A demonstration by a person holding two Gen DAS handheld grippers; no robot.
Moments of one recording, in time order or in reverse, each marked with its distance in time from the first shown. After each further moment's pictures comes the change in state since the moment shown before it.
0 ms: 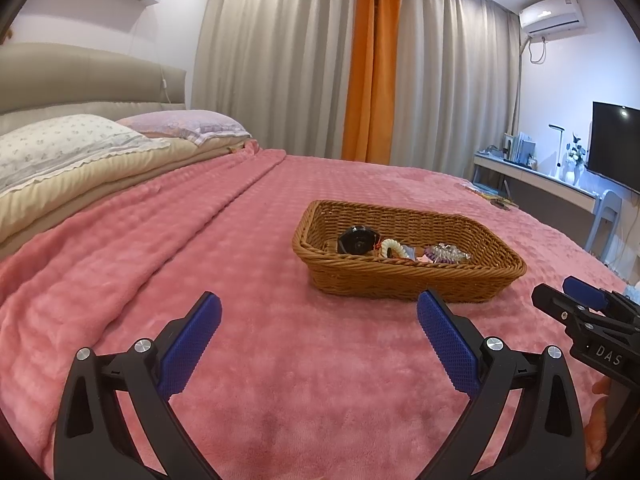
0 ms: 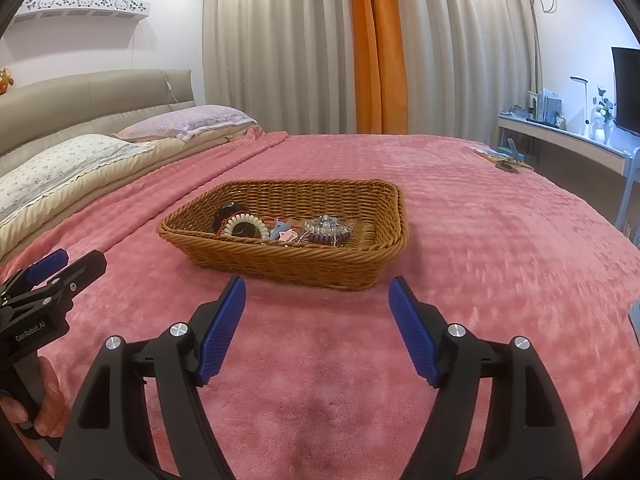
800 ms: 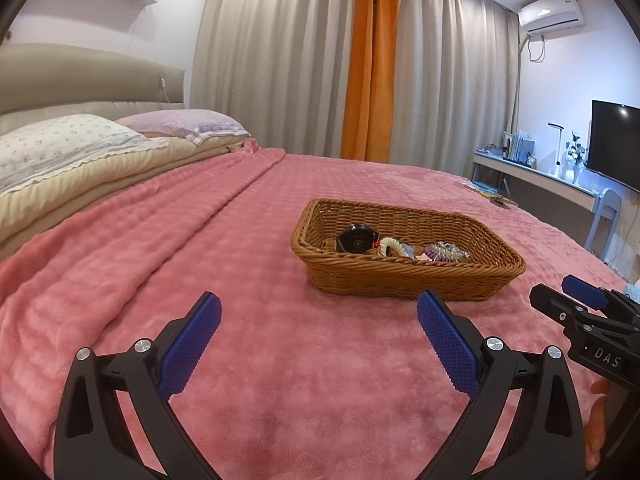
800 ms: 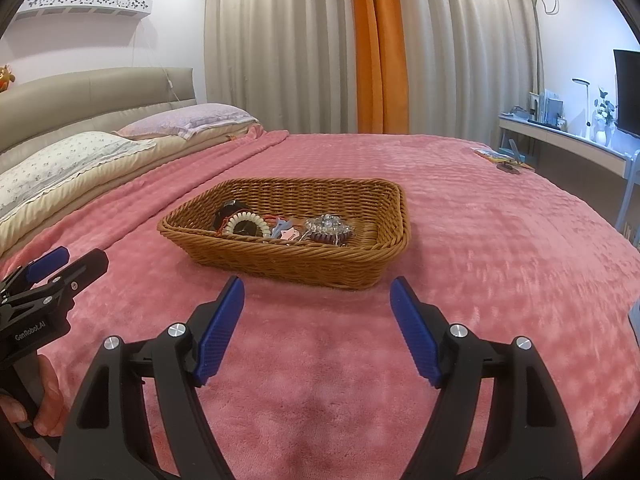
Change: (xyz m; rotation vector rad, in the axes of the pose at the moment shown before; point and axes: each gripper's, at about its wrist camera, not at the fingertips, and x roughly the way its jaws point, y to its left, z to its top) left arm 0.001 0.000 0.000 0.006 0.004 -0.003; right arm 0.000 0.002 0.000 -0.007 0.004 -0.001
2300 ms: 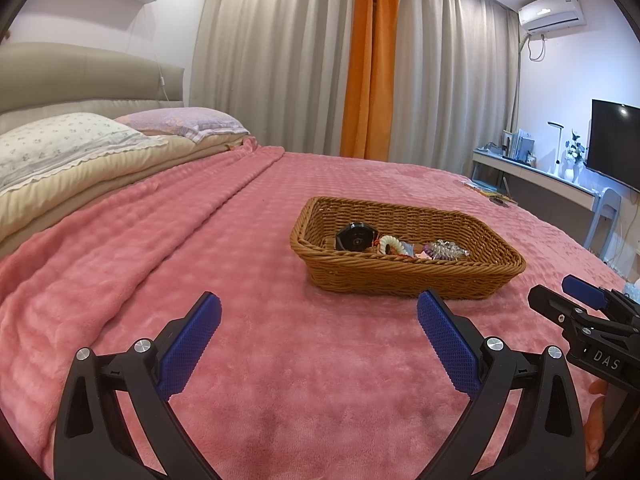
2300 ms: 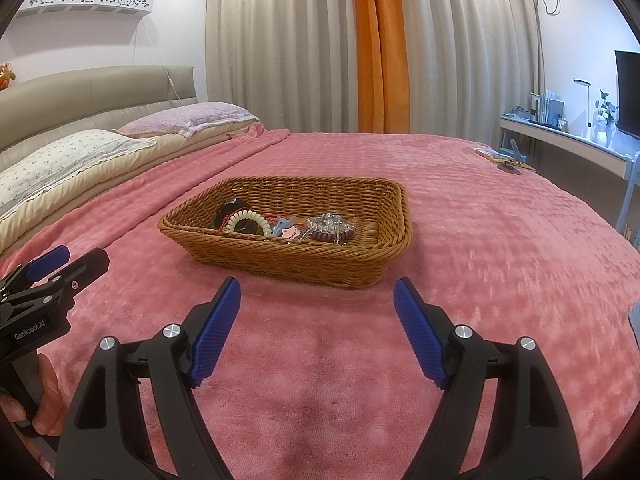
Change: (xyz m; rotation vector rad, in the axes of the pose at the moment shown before) left arm 0.000 0.000 0.001 0.001 0.003 0.000; right arm 0.000 0.000 0.000 -0.002 0.002 0.001
